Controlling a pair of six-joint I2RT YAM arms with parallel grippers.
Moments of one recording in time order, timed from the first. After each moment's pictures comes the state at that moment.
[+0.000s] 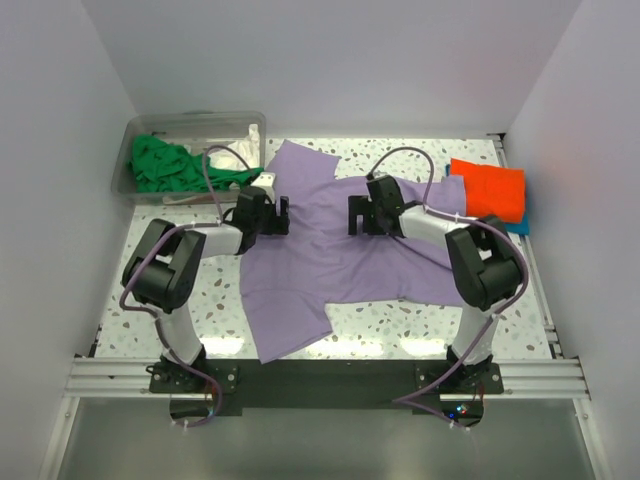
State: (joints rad) left arm -0.36 1.82 0.87 0.32 -0.05 -0.23; right arm 0.44 1.86 1.12 -0.16 0.09 0.37
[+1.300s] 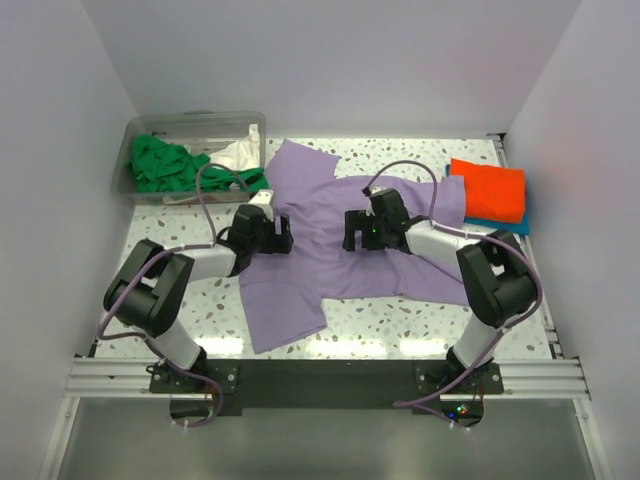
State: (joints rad) left arm -0.42 1.63 0.66 0.31 -0.03 -0.31; right arm 0.48 1.72 0.96 -0.11 -0.07 0.37
